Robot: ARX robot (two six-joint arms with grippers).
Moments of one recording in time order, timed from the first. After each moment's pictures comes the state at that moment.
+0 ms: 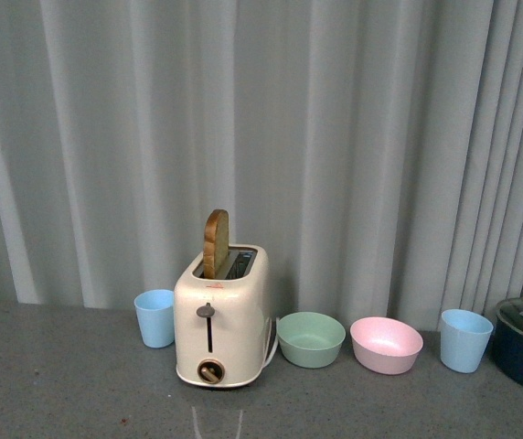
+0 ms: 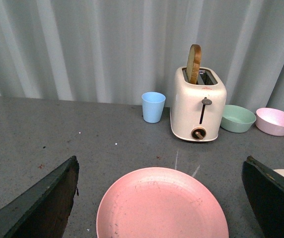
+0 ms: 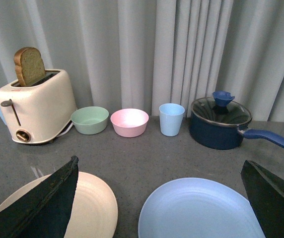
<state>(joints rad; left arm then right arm) 0.00 0.00 0.03 0.00 0.00 0.00 0.00 0.01 0.01 0.00 0.00 0.00</state>
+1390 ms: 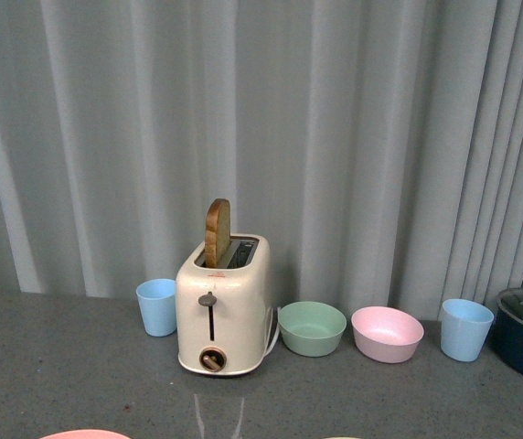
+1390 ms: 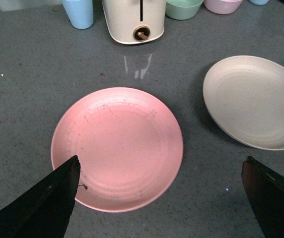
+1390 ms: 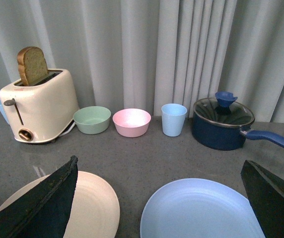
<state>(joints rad) 0.03 0.80 0.48 -0.25 0.31 0.24 0.00 0.00 0.01 0.00 0.00 0.00</state>
